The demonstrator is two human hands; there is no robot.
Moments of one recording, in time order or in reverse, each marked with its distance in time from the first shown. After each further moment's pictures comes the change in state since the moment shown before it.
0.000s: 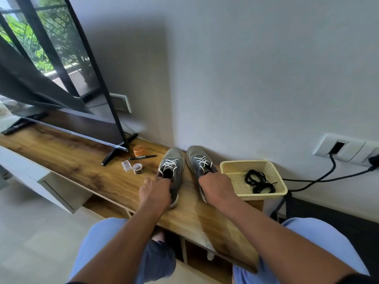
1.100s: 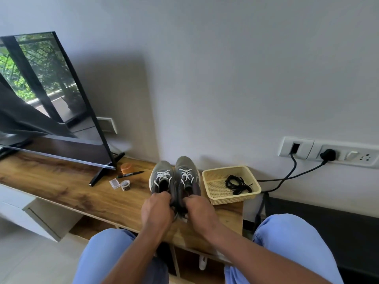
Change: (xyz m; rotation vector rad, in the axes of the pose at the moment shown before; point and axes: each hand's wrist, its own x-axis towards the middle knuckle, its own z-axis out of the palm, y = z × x) left_hand -0.066 0.028 -0.011 -0.264 0.226 0.093; right_hand -0.074 -0.026 0.000 0.492 0.146 0.015
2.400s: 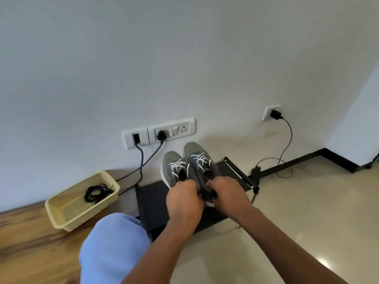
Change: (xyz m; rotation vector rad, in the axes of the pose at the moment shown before) left_hand -0.175 0.387 0.013 -0.299 -0.192 0.713; right_hand -0.327 0.205 -0.213 -0.307 0.262 0.706
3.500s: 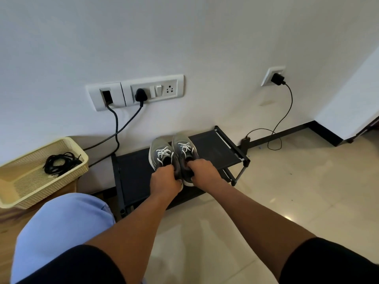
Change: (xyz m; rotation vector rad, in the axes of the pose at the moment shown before) left_hand 0.056 -0.053 0.155 -0.071 -0.376 -0.157; right_hand 0.053 0.076 0.155 0.034 -0.307 0.137
